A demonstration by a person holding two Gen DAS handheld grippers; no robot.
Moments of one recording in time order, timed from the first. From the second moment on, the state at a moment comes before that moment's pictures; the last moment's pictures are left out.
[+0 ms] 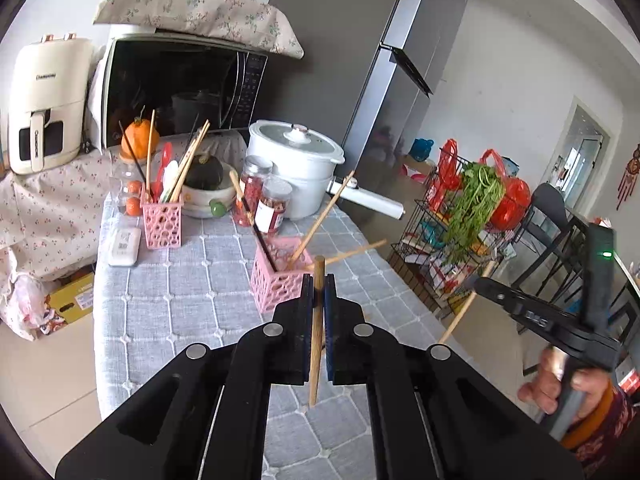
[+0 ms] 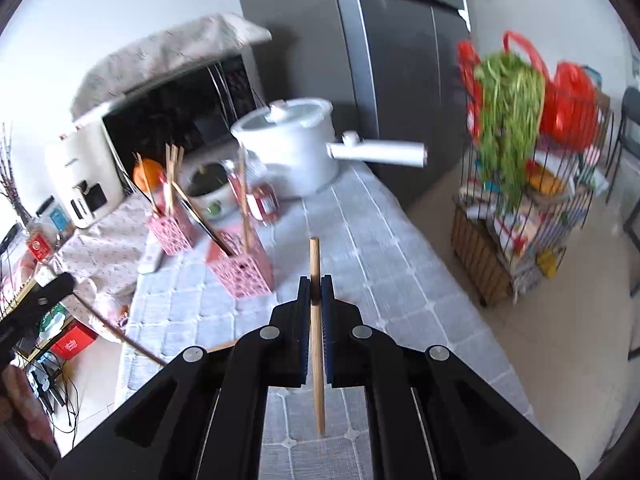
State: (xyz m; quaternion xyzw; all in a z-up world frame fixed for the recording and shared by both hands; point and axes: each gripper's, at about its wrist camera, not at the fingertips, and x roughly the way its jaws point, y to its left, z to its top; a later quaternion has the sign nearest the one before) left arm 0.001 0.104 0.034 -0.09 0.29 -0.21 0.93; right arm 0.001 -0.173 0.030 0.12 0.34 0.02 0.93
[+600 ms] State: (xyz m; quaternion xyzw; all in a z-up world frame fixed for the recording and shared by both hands) left arm 0.095 0.071 0.105 -0.06 0.21 -0.15 0.97; right arm 0.030 -0.157 0.154 0.15 0.24 0.09 0.96
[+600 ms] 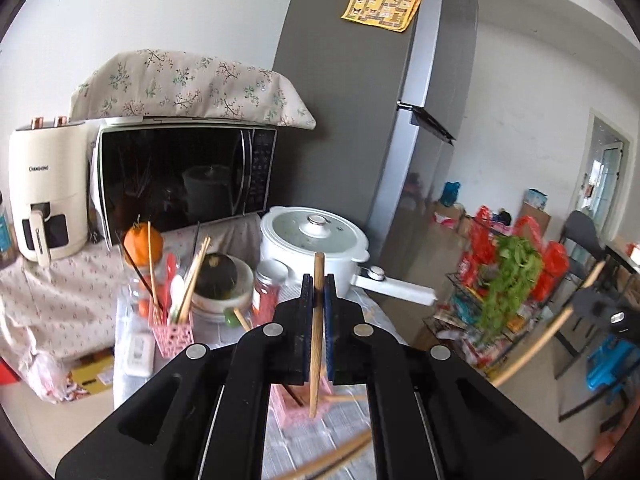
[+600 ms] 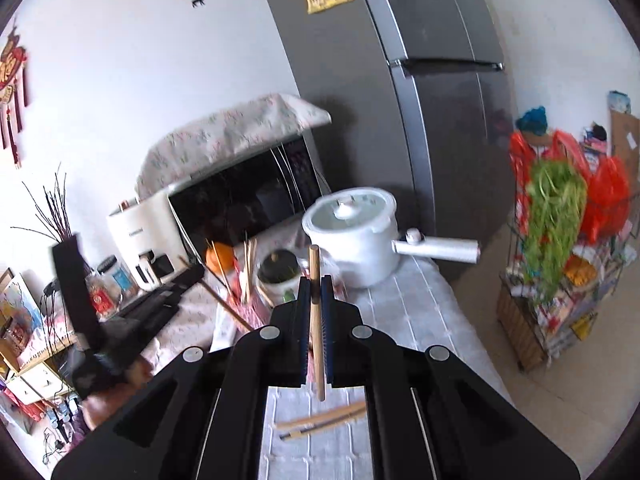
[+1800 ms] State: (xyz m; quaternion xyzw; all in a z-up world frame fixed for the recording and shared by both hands) left arm 0.084 0.127 0.046 -0.11 0.19 -0.09 0.97; right arm 0.164 -0.074 0.062 0.11 0.24 0.04 0.96
